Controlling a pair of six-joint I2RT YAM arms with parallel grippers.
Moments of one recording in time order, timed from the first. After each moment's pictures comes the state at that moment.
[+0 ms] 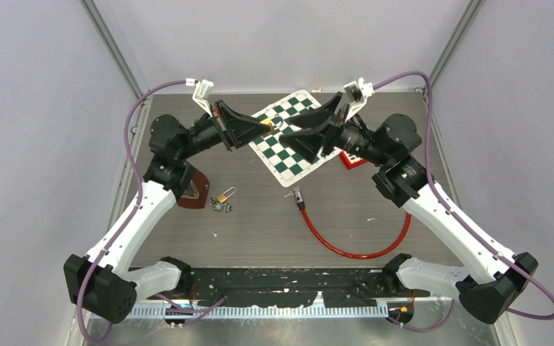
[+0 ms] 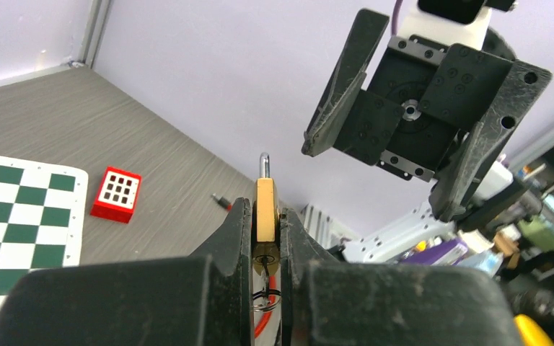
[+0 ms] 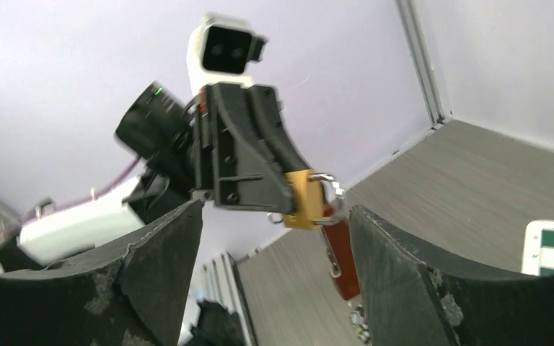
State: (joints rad) left arm -0.38 1.15 1.05 0.42 0.76 -0.86; right arm 0.63 1.12 1.18 0.25 -0.48 0.56
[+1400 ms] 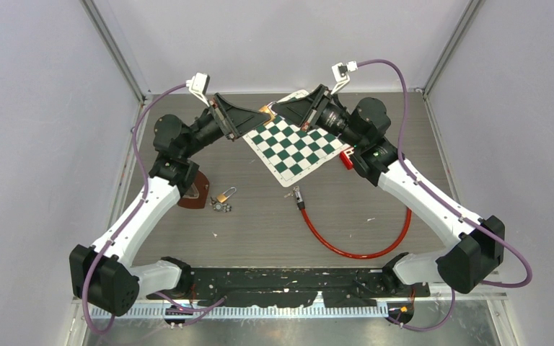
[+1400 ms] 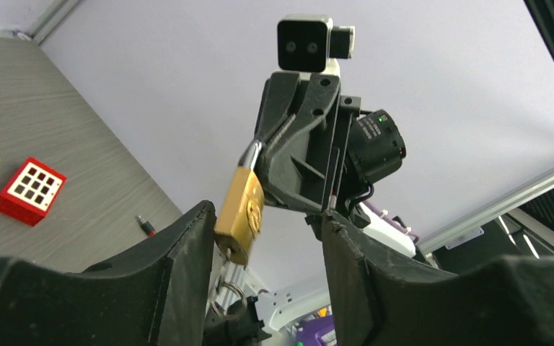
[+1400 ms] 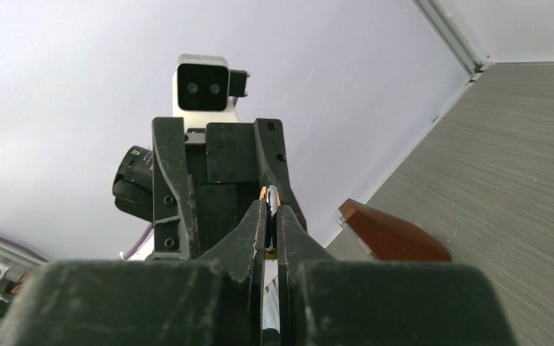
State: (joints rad) left arm -0.38 1.19 1.03 0.52 0.68 -1.18; right arm 0.58 1.33 1.22 0.36 -0.42 0.93
